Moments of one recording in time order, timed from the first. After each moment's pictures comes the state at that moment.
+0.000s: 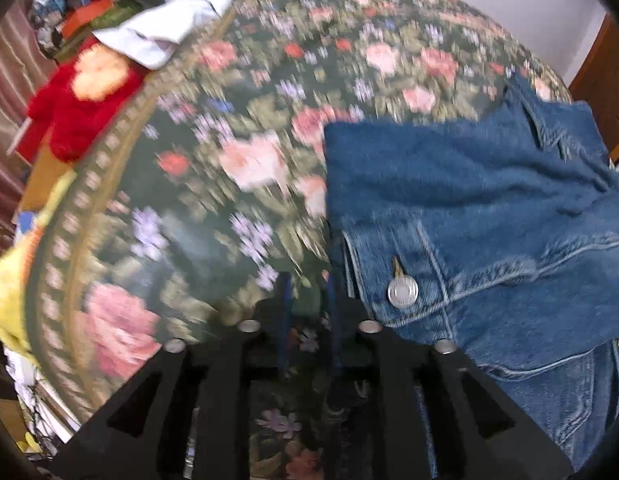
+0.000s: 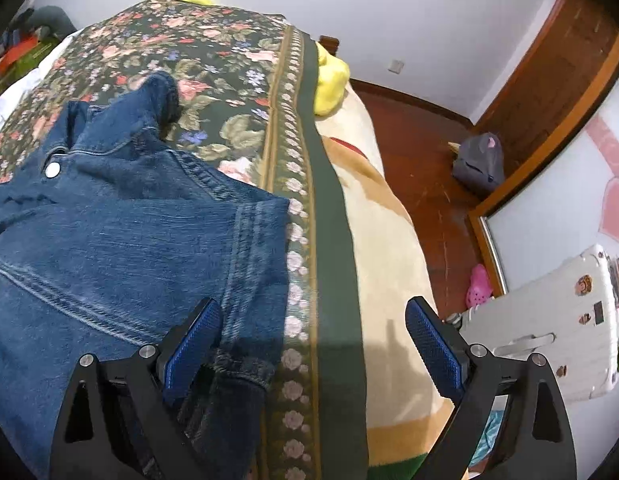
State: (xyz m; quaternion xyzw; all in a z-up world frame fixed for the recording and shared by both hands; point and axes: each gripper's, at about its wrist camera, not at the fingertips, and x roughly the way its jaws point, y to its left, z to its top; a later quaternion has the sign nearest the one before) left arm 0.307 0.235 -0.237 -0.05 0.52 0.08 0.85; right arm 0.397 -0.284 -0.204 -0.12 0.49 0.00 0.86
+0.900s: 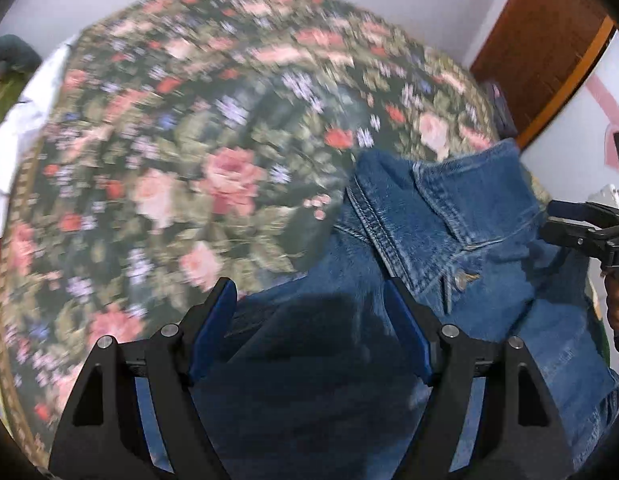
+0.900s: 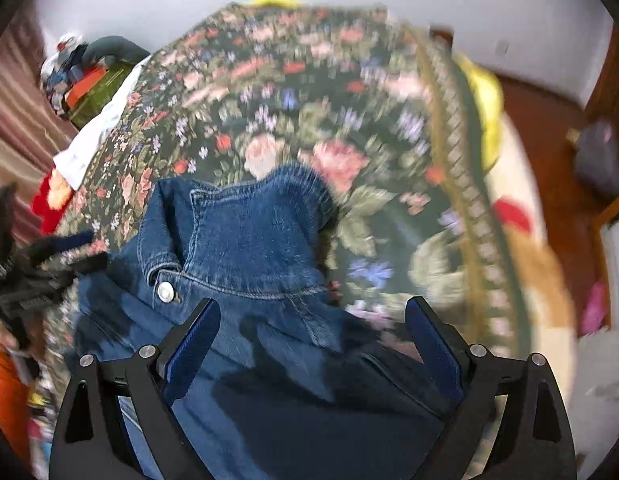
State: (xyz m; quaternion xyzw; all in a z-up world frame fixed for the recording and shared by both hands) left arm 0.488 0.106 -0.224 -0.02 0.53 -0.11 0.84; right arm 0.532 -0.196 -0.224 0.04 0.57 0.19 0.80
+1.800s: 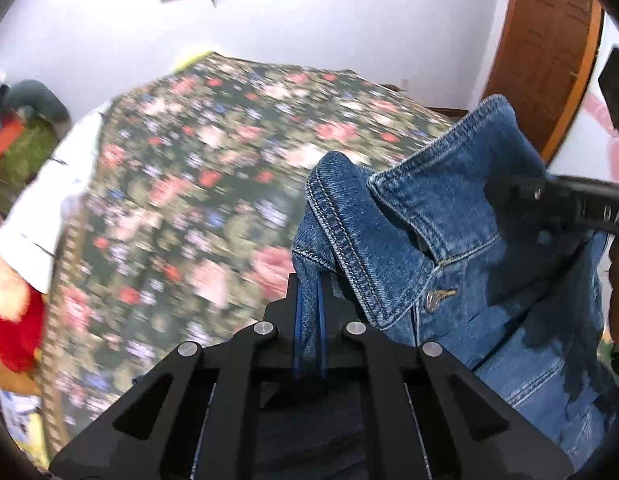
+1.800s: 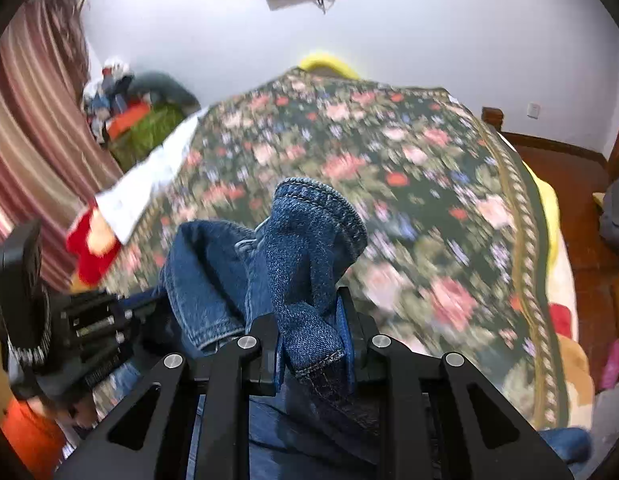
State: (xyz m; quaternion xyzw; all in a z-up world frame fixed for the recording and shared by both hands) left arm 0.469 0.133 -0.155 0.01 0.42 -0.07 0.91; right arm 0.557 -0.089 -0.129 0.03 0.43 0.23 0.87
